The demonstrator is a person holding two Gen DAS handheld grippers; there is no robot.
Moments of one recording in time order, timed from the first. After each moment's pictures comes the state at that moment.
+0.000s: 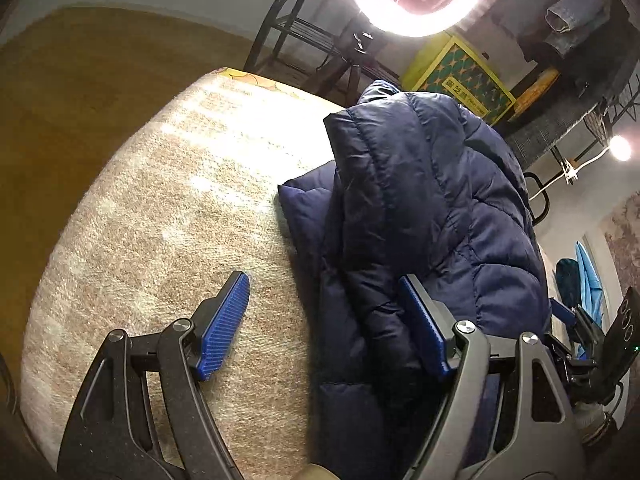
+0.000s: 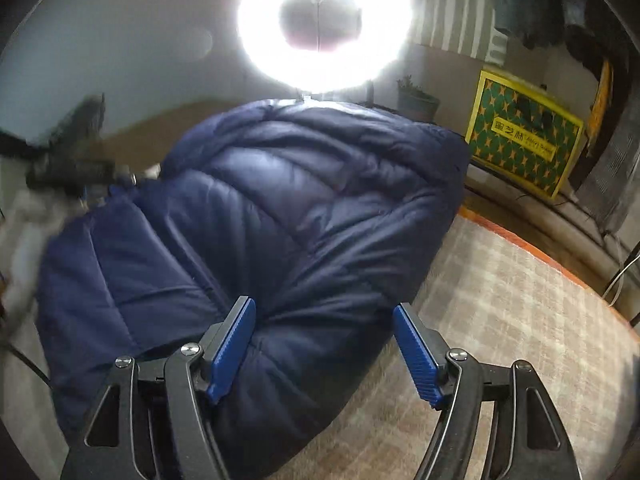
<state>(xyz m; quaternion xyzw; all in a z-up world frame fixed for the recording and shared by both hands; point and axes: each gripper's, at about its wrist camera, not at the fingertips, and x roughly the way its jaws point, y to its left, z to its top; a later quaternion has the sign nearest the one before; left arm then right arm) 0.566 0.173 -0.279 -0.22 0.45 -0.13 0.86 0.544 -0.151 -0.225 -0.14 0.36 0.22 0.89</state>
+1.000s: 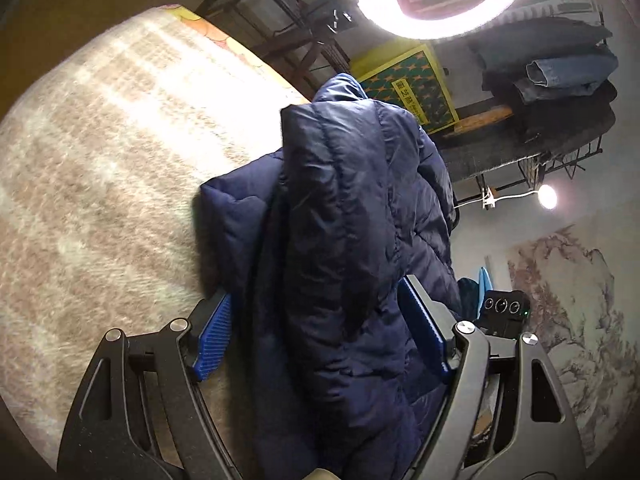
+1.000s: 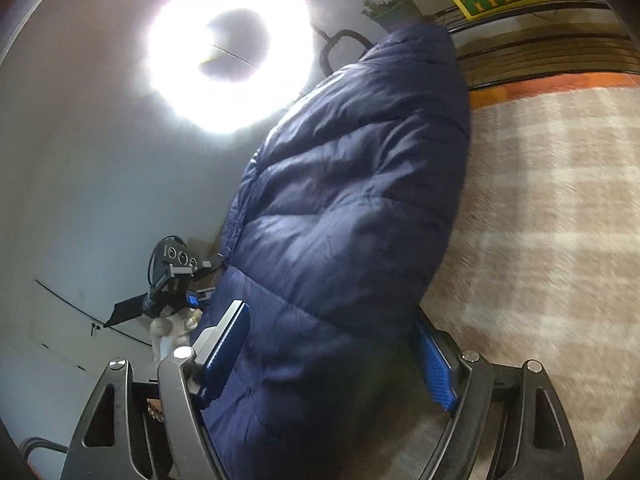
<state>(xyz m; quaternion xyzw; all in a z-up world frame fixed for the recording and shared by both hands) 0.631 0.183 -0.292 -0.38 0.47 -0.26 0.76 0.617 -0.221 -0.256 0.26 0.46 0.36 0.77</state>
